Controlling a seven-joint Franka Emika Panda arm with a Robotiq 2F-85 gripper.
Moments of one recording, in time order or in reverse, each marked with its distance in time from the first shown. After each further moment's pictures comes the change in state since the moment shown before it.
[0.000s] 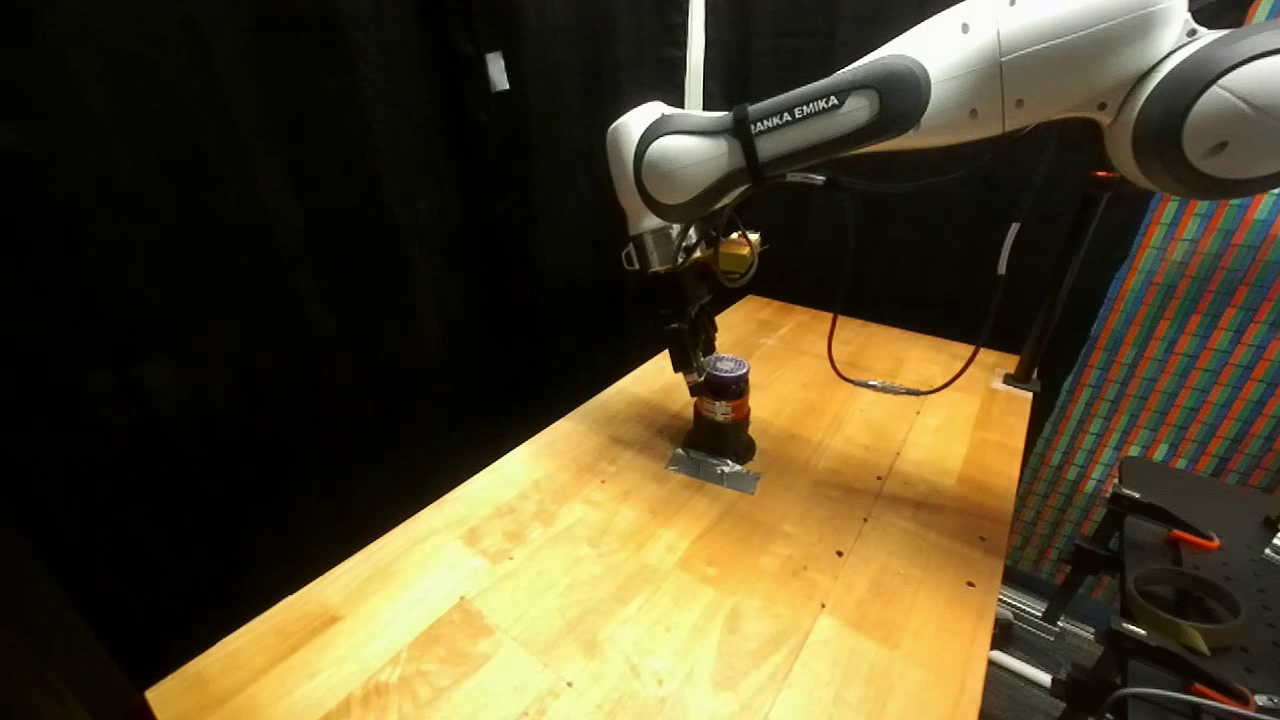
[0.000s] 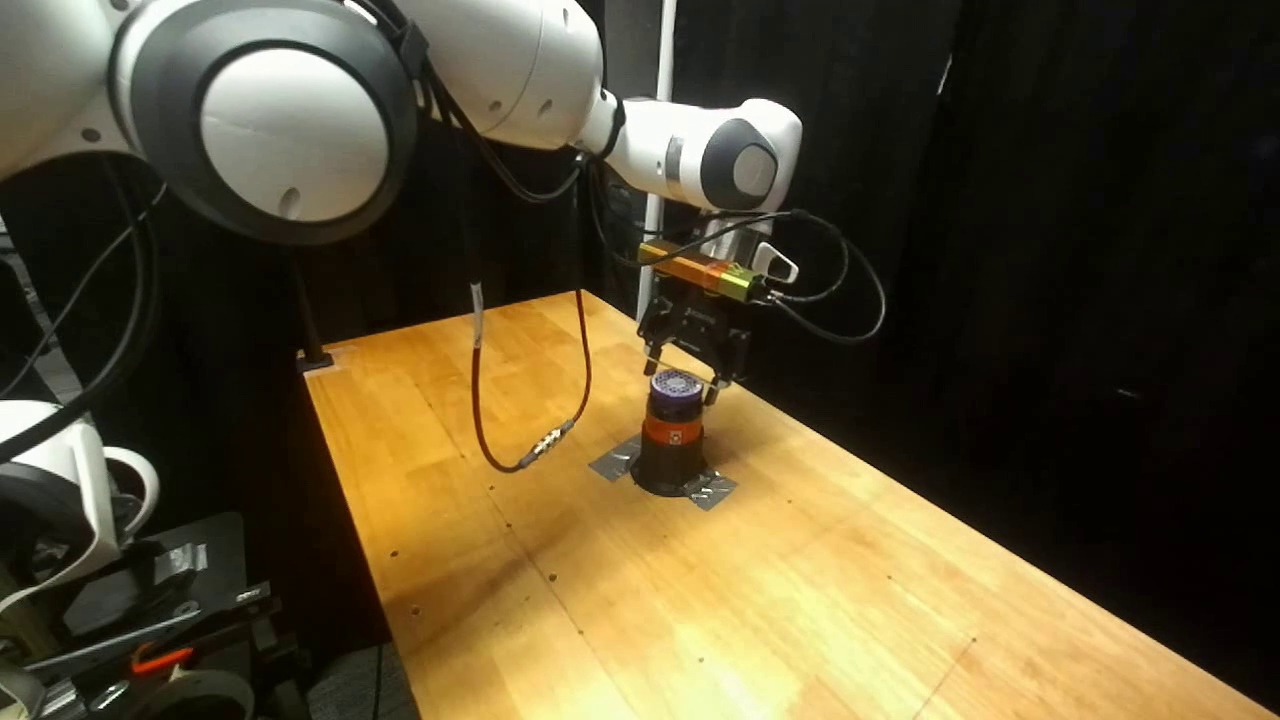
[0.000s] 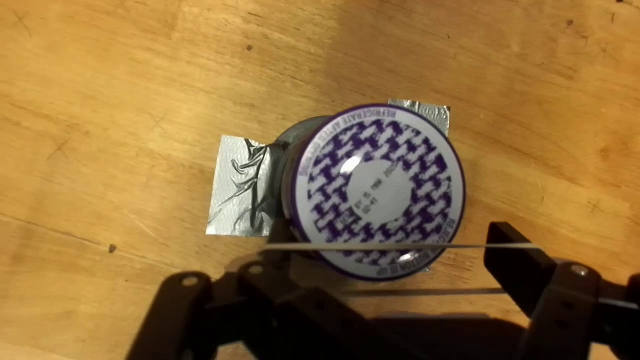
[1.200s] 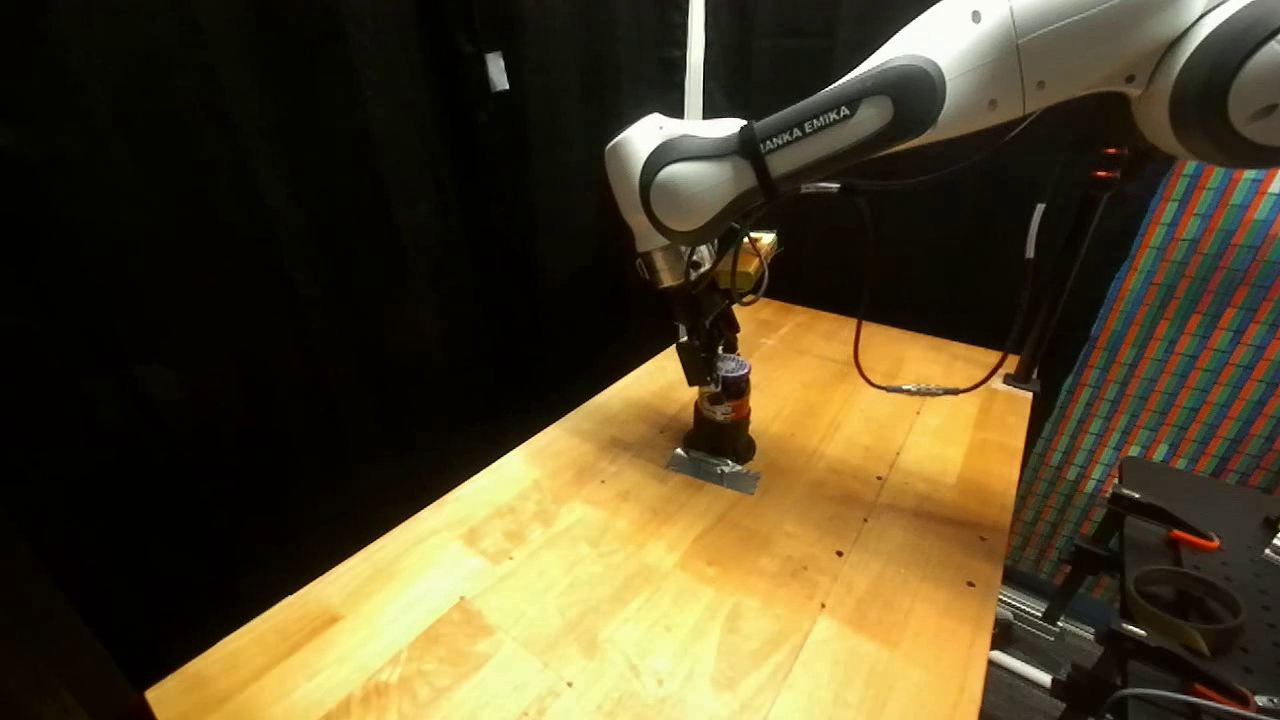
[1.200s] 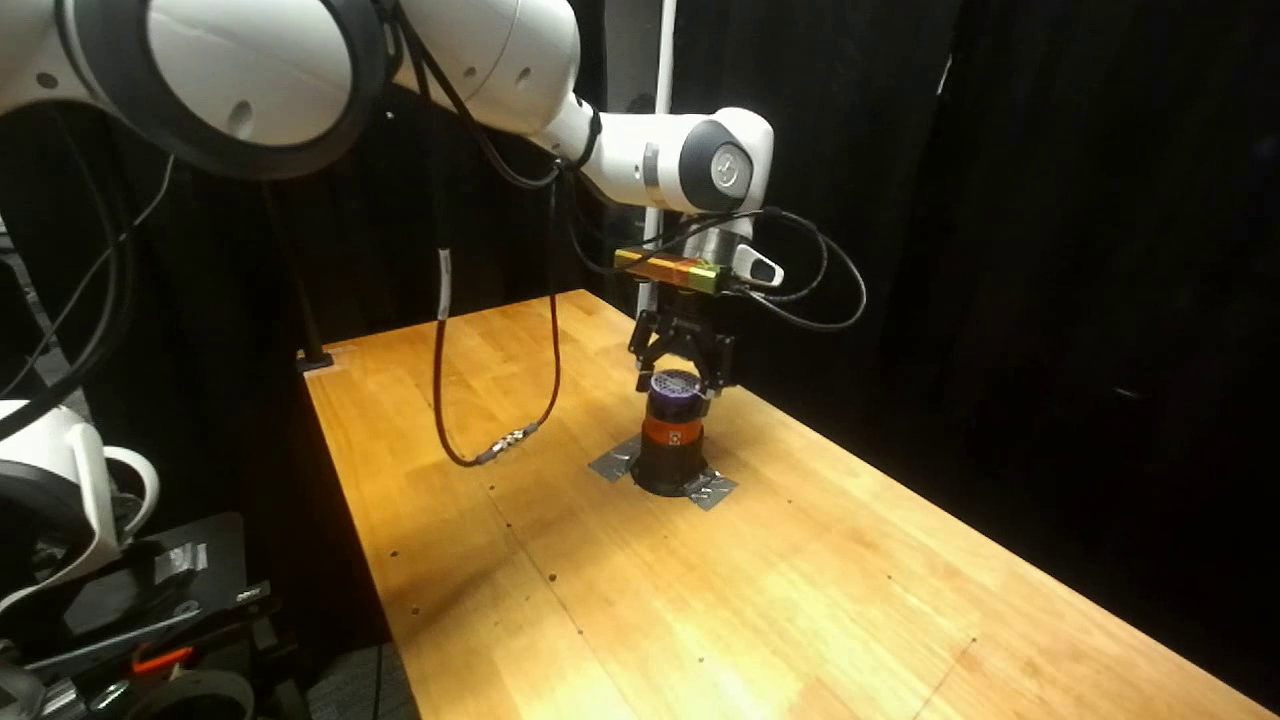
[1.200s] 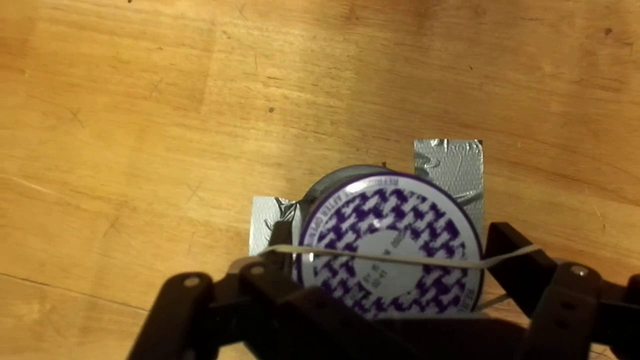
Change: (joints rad) arm 0.052 -0.091 -0.057 -0.177 -0.064 0.039 0.161
